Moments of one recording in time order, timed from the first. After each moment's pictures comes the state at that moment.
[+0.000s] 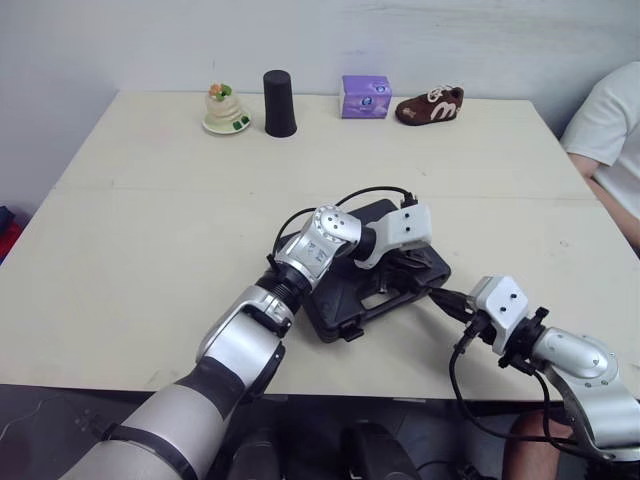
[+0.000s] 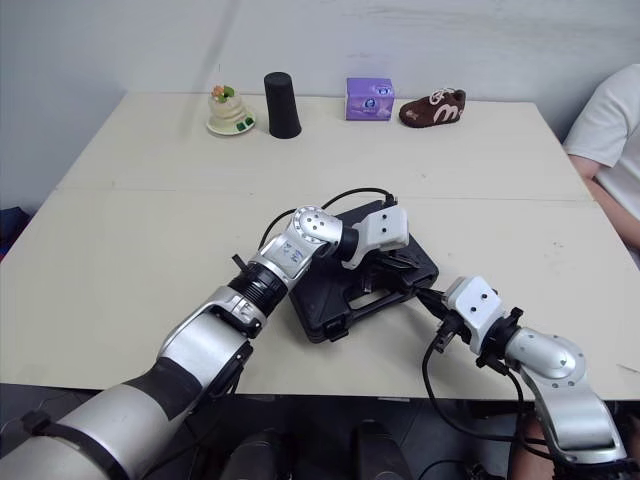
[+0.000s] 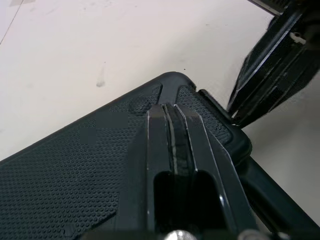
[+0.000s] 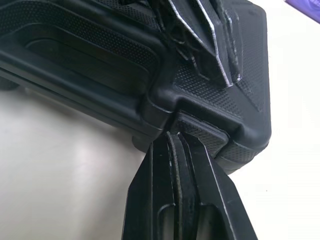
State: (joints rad) left arm -1.13 -0.03 -0.36 0.87 0.10 0.06 -0.98; right arm 0.04 -0.67 -0.13 -0.32 0.21 0.20 0.75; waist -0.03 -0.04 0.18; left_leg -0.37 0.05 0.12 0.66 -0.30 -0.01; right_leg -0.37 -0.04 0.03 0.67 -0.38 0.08
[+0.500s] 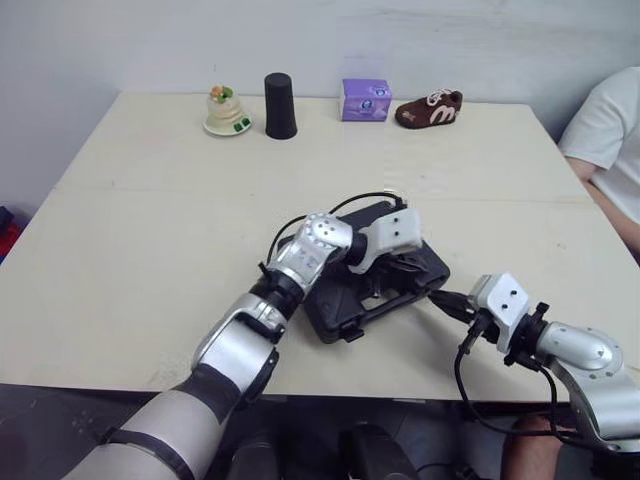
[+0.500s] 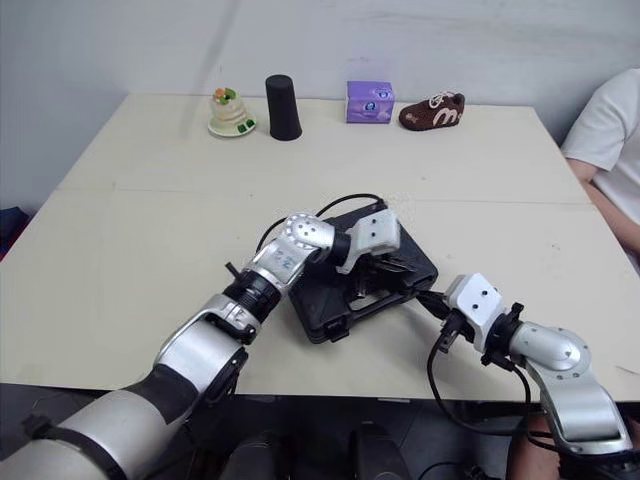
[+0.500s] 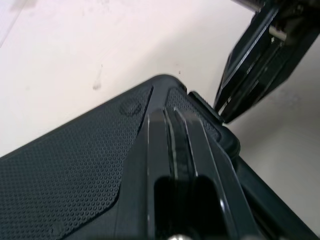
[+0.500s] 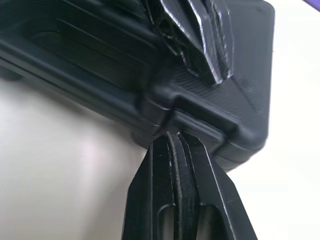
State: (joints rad) left arm -1.04 0.03 -0.28 0.78 0.00 -0.03 -1.08; right arm 0.05 -0.71 -0.13 -0.34 0.24 0.22 0.82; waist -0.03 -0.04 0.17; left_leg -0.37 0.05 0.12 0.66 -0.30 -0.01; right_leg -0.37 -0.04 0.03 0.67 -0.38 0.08
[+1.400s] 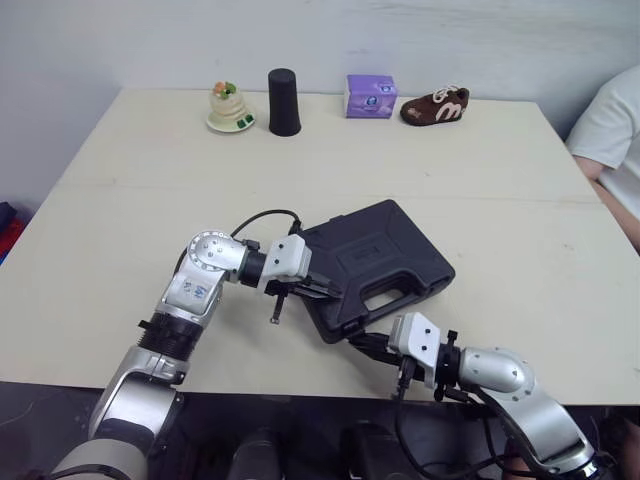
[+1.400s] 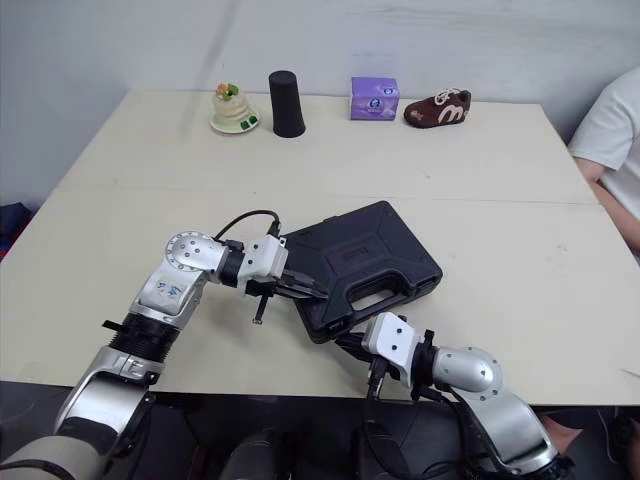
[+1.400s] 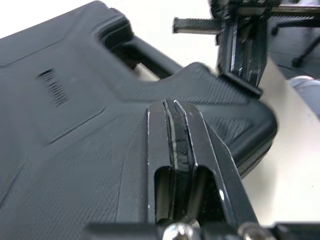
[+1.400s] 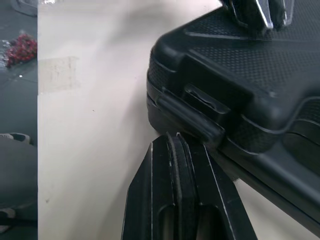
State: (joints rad) left arm -0.68 0.45 -0.26 0.22 -0.17 0.02 -1.35; right arm 0.00 -0.58 0.23 -0.44 0.19 0.24 0.82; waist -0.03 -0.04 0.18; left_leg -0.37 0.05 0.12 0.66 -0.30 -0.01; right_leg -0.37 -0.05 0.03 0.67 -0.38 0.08
